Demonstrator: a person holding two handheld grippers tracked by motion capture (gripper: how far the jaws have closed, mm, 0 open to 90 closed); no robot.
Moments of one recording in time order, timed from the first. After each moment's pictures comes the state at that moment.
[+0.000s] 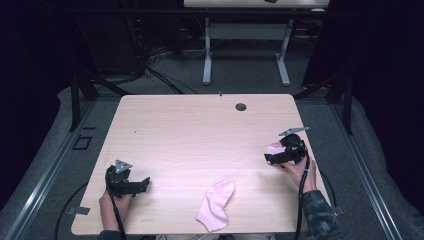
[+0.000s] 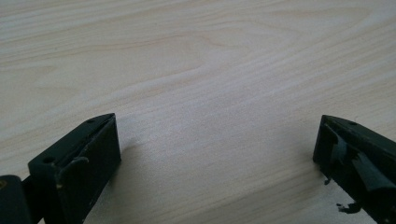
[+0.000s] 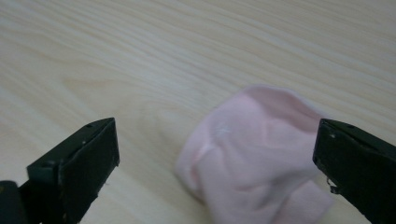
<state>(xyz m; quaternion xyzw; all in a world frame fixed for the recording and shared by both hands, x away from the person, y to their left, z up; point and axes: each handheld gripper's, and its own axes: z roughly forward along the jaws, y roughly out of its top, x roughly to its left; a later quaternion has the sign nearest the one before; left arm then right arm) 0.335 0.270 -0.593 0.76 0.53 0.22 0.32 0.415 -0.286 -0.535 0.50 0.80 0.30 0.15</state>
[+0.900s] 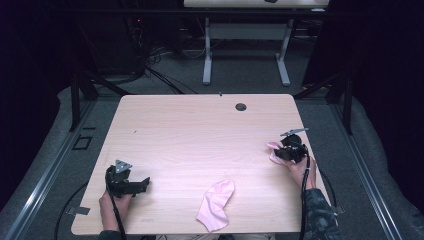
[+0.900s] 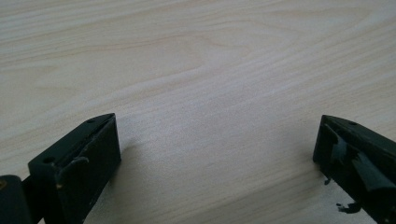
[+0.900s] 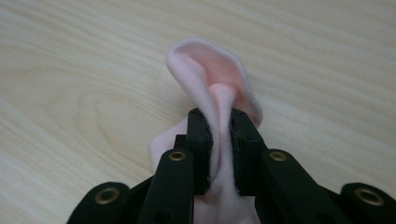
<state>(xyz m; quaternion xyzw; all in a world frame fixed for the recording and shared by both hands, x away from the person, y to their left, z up) 0.335 0.270 -0.593 0.76 0.53 0.22 0.32 0.428 -0.295 -0.558 0.52 0.79 0.28 0.16</state>
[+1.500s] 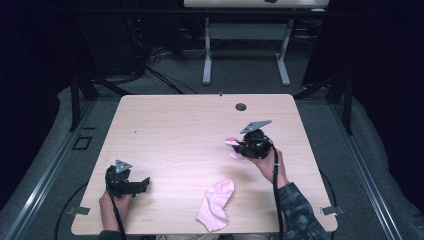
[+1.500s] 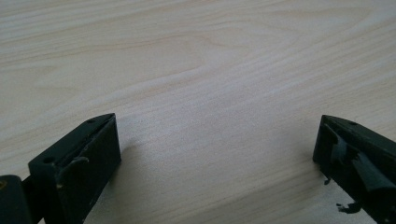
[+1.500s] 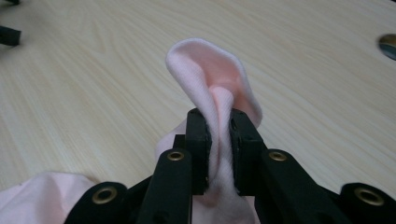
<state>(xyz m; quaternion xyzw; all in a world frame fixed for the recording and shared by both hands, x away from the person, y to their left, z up) 0.335 0.270 -0.593 0.76 0.53 0.22 0.32 0.406 -0.164 -0.494 0.34 0.86 0.36 0.13</state>
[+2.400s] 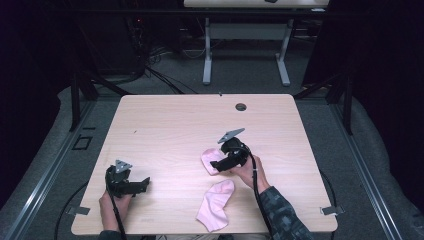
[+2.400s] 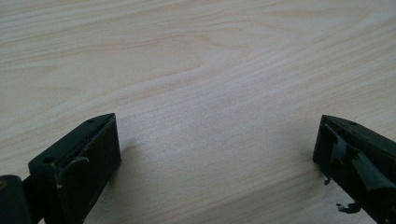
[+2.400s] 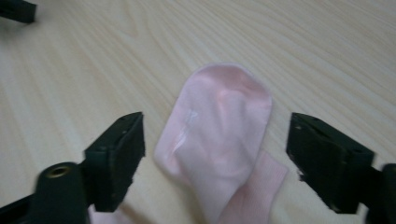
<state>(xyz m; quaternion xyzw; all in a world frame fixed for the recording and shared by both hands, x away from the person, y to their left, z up) 0.335 0.270 -0.593 0.76 0.52 0.22 0.32 0.400 -0.112 -0.524 0.32 0.88 0.34 0.10</state>
